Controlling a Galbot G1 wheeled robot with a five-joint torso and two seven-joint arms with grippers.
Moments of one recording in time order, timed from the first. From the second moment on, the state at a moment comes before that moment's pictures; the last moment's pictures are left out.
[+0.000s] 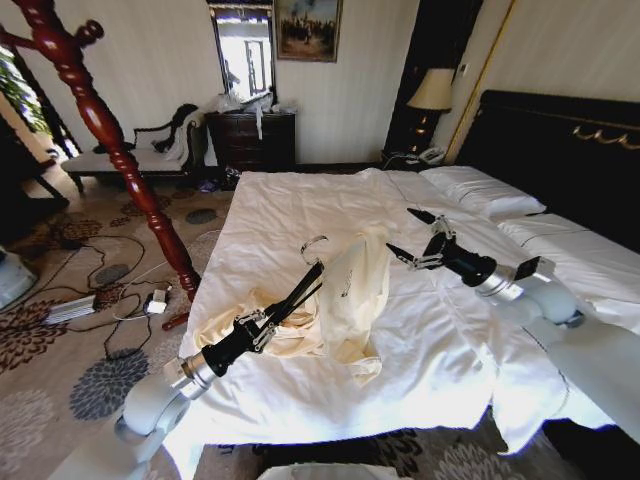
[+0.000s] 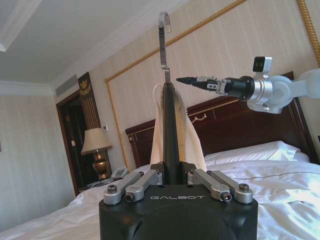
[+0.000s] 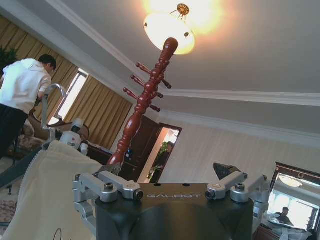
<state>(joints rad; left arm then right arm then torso) 1.47 -0.87 -0.46 -2.19 -0.43 -0.24 0.45 -1.04 0.40 0.50 1.87 1.00 0.42 -0.64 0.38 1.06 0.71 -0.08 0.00</state>
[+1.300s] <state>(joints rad) 1.22 -0.46 -0.20 -2.20 -0.55 -0.21 0.51 -0.97 0.11 0.44 1.75 0.82 0.24 -1.23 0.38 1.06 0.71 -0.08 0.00</state>
